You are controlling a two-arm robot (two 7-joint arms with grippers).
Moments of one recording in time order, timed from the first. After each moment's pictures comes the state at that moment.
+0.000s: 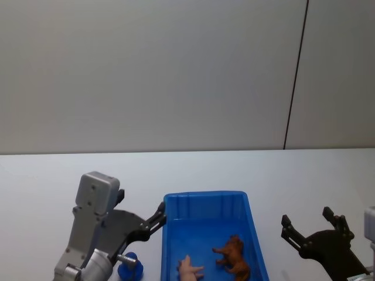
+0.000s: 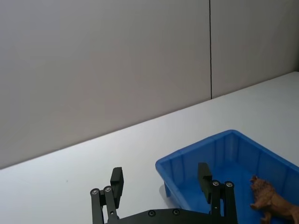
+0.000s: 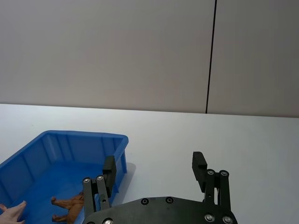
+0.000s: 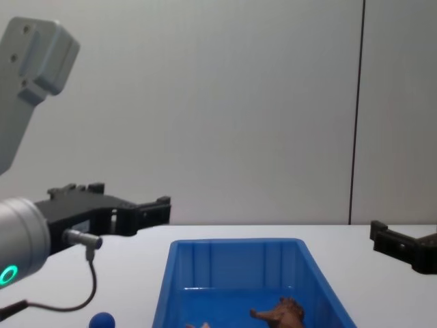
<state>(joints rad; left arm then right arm) -0.12 0.47 0.41 -1.75 -0.37 0.17 0.11 -0.07 0.22 -0.22 -1.68 0.23 -0.02 0.03</state>
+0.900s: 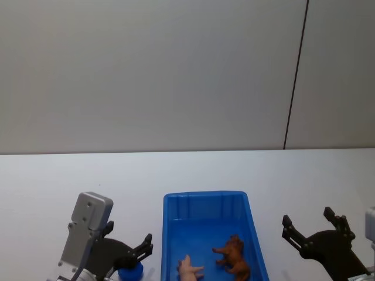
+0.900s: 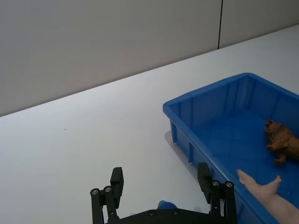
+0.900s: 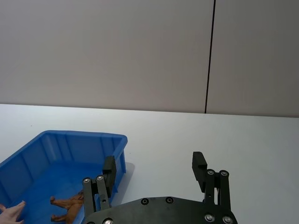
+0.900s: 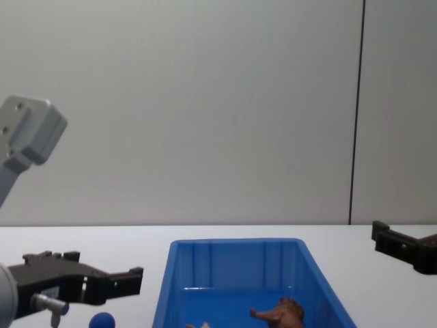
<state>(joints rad) -0.10 0.49 0.38 -1.69 -0.41 0.28 0.06 -0.07 0.22 -0.22 -1.68 0.23 -0.02 0.02</state>
